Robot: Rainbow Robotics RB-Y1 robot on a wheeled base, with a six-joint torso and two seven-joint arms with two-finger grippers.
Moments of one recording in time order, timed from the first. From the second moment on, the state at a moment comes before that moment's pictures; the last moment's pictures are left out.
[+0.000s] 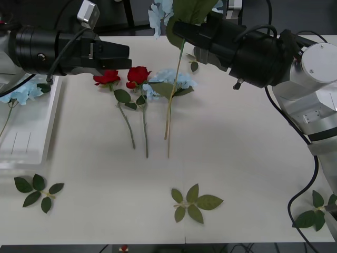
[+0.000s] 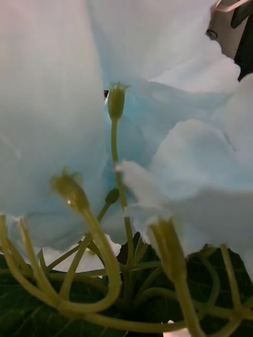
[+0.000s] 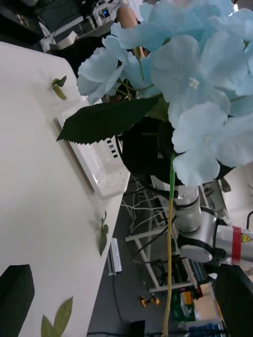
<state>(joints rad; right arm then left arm) -0.56 -0.43 0.16 -1.63 -1.86 0.76 1.75 -0.86 0.80 -0.50 -1.08 2.43 1.29 -2.18</state>
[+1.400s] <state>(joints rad) -0.56 -0.43 0.16 -1.63 -1.88 0.75 1.75 -0.86 0.66 -0.65 -1.17 2.60 1.19 -2.21</state>
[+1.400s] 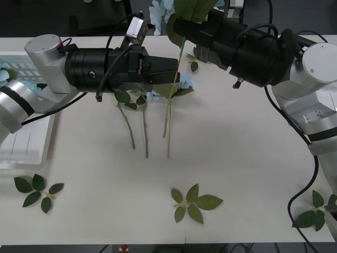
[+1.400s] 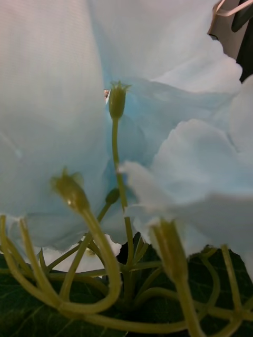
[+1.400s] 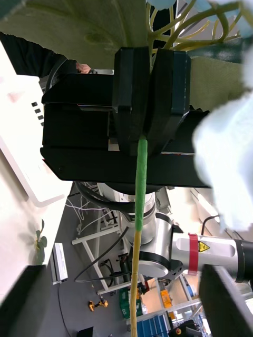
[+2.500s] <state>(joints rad) -0.54 -0.57 0.16 -1.63 -2.03 0.84 1.75 -0.86 0.66 -0.65 -1.17 2.60 1.17 -2.21</state>
